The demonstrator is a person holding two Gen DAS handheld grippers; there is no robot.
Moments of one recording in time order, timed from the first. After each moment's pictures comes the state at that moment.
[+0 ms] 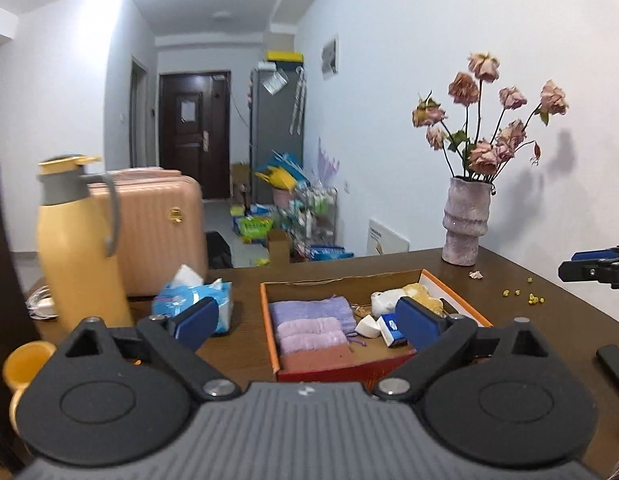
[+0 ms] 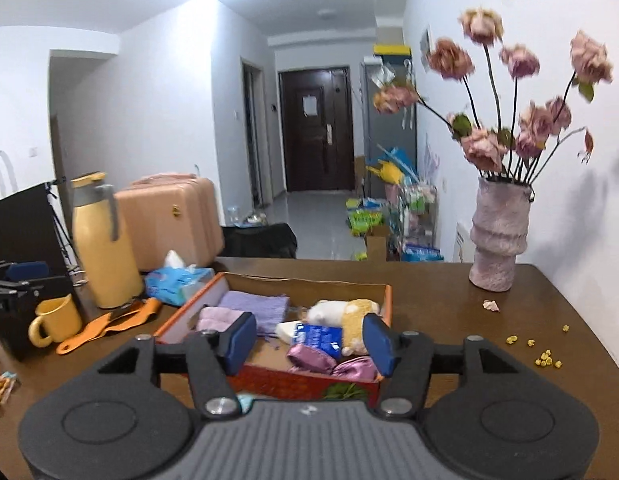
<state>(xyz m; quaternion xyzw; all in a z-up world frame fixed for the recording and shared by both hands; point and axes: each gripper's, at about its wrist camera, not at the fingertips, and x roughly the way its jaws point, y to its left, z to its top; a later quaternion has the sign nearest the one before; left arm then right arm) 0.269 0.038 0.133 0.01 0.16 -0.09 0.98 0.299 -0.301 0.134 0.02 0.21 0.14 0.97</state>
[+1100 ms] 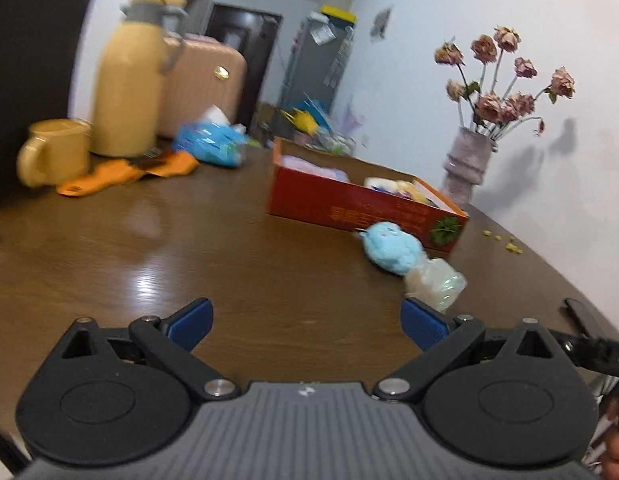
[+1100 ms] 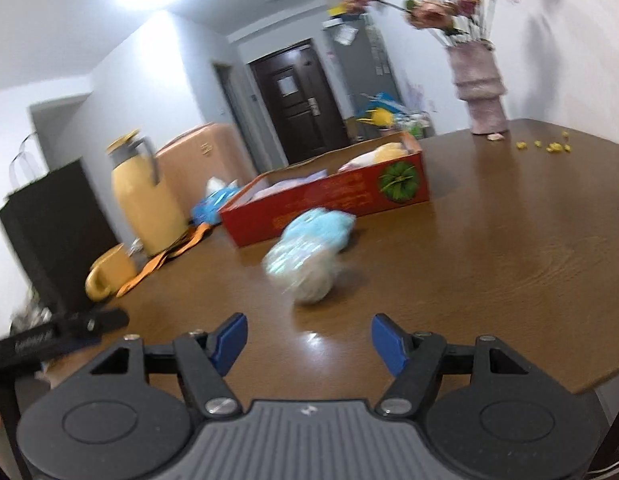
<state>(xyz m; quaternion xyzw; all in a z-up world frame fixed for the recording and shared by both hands) 0.159 0.039 -0.011 -0.12 0.25 -0.08 0.96 0.145 -0.269 -0.027 0.17 0.26 0.14 0.94</state>
